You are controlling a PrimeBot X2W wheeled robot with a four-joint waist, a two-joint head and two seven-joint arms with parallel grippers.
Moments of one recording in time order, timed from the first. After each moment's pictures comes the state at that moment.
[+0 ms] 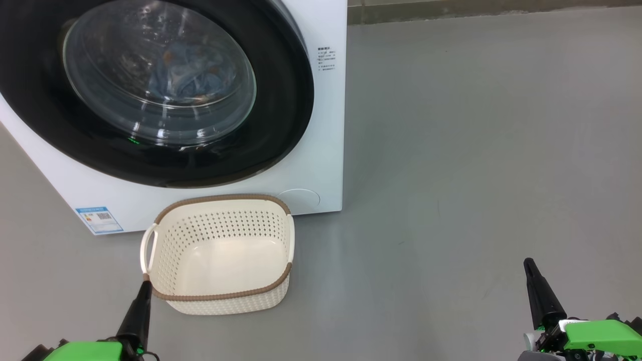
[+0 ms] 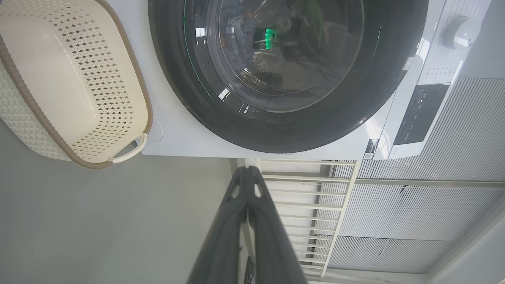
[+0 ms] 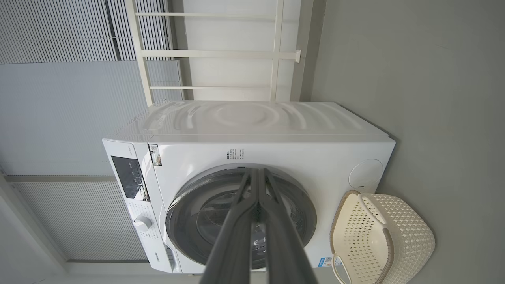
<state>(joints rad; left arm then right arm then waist) -0.07 0.04 0.07 0.26 -1.61 -0.13 0.10 -0.06 -0.04 -0.14 0.27 1.61 0.13 0.11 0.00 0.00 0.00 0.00</state>
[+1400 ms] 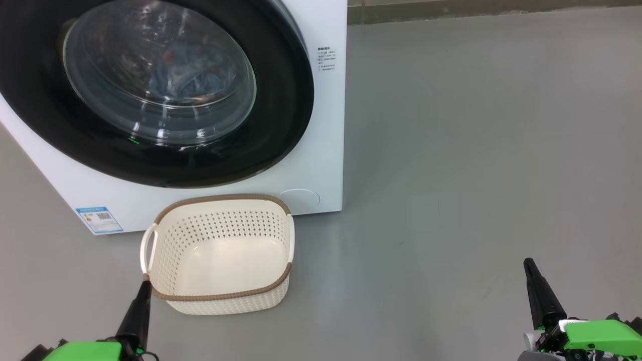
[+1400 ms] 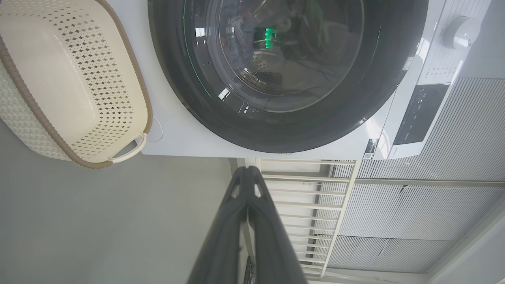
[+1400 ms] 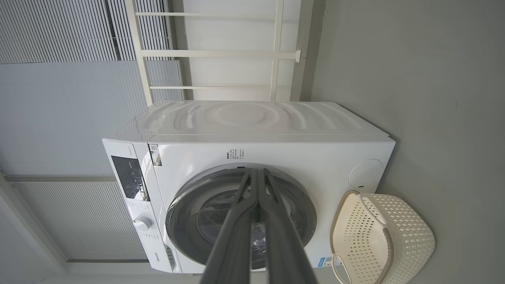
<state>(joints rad) -0.07 0.04 0.07 0.26 -1.61 -0.13 0.11 -0.06 -0.04 -0.14 0.27 1.61 0.13 0.11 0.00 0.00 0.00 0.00</state>
